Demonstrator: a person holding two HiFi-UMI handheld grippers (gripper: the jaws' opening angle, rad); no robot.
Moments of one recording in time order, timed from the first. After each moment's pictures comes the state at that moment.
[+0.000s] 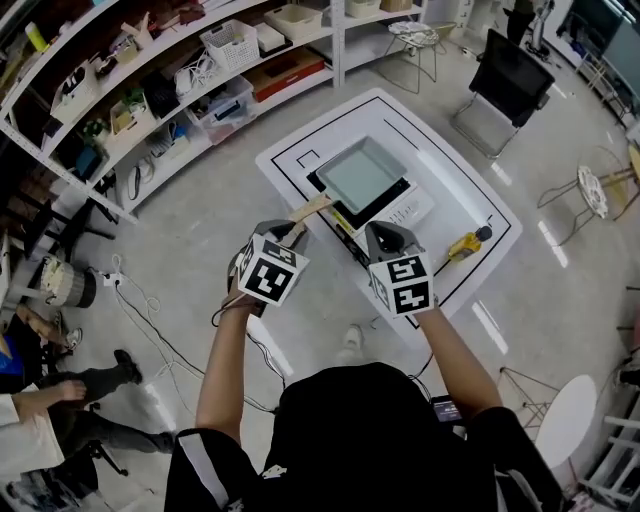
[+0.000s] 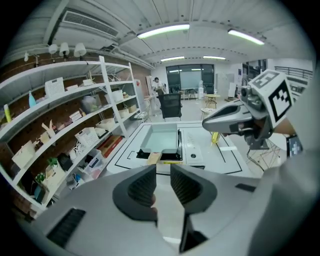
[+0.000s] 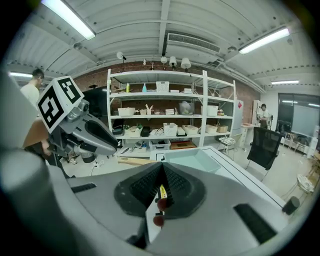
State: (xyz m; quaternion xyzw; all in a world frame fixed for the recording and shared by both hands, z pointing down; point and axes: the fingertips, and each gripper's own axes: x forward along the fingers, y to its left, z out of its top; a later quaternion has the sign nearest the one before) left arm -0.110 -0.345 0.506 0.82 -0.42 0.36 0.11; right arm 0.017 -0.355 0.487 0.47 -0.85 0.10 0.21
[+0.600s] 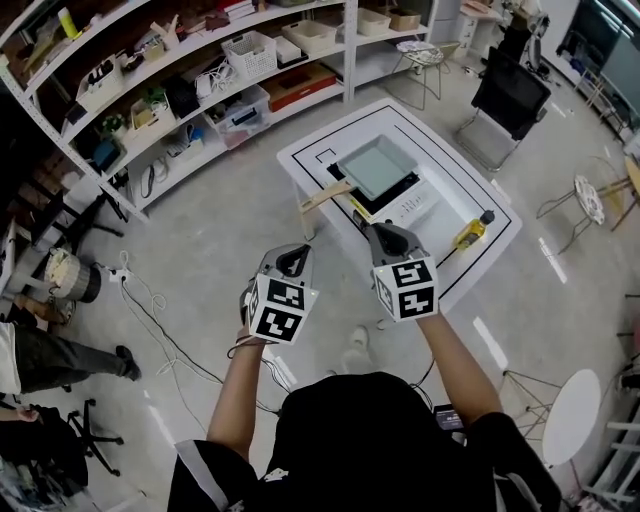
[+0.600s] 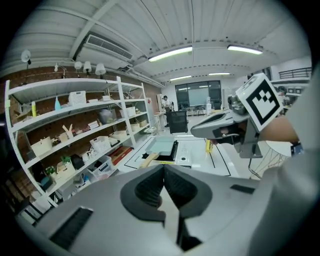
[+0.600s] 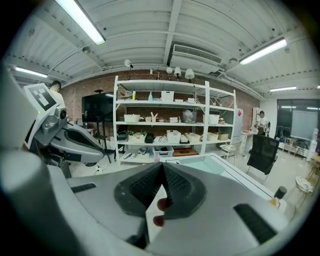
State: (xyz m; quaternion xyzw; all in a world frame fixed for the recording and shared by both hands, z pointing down) left arm -0.143 -0.213 0.462 0.83 -0.48 0.27 0.07; right arm -0.029 -0.261 0.444 0.47 -0.86 0.07 0.18
